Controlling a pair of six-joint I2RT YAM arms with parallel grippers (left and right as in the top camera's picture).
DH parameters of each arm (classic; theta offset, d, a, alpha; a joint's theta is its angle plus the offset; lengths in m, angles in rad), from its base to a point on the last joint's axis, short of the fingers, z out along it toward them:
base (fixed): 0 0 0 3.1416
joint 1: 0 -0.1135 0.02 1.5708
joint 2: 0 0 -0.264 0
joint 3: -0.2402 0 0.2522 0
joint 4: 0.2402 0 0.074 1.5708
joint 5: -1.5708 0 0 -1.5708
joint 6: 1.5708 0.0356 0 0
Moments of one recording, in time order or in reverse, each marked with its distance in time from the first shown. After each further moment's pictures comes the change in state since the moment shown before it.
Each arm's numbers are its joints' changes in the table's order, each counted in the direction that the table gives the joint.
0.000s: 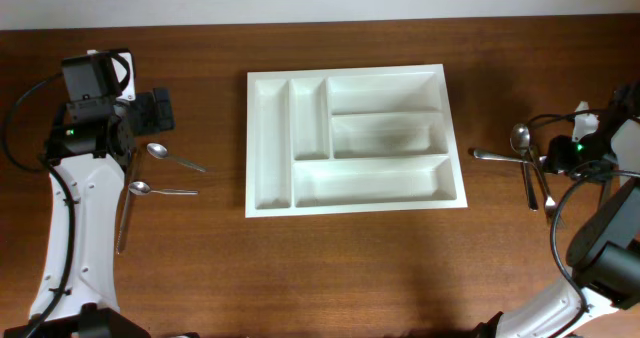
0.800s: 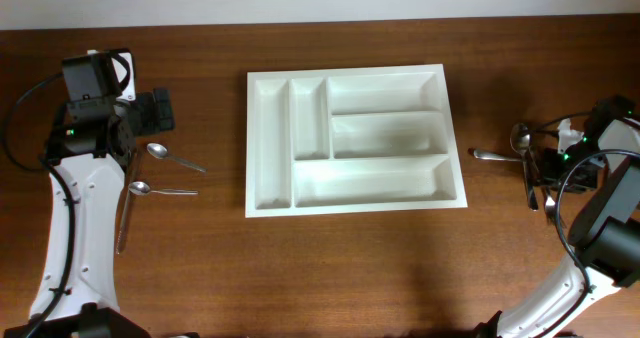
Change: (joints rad) left arm 0.000 0.000 0.000 0.000 0.000 0.000; right arm -0.001 0.134 0.000 0.001 -0.014 -0.008
